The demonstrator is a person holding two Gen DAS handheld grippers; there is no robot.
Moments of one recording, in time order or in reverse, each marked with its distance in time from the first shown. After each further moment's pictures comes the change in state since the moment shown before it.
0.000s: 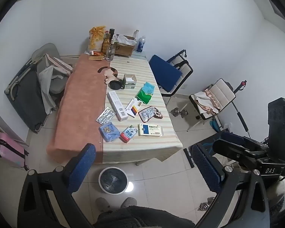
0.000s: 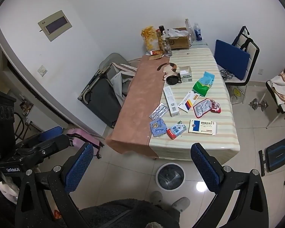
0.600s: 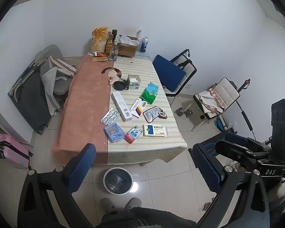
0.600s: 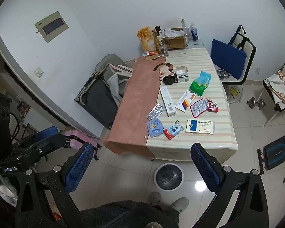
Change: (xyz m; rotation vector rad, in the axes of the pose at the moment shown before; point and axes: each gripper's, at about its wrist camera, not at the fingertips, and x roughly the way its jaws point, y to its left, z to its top) left arm -0.012 0.009 0.003 0.010 -0.002 0.024; right arm -0.013 -0.013 0.004 0.005 0.000 -0.010
